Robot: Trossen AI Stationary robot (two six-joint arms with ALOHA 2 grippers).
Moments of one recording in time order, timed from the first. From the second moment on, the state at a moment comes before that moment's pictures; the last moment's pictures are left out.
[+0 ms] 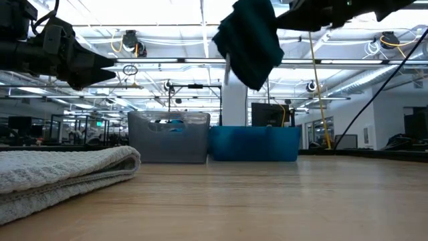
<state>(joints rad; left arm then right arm) 0.17 0.10 0.02 0.11 -0.16 -0.06 -0.07 0.95 0.67 0.11 -0.01 -0.52</state>
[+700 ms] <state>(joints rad) 0.17 0.10 0.02 0.11 -0.16 -0.06 -0.28 0.95 0.72 0.23 -1.22 -0.11</state>
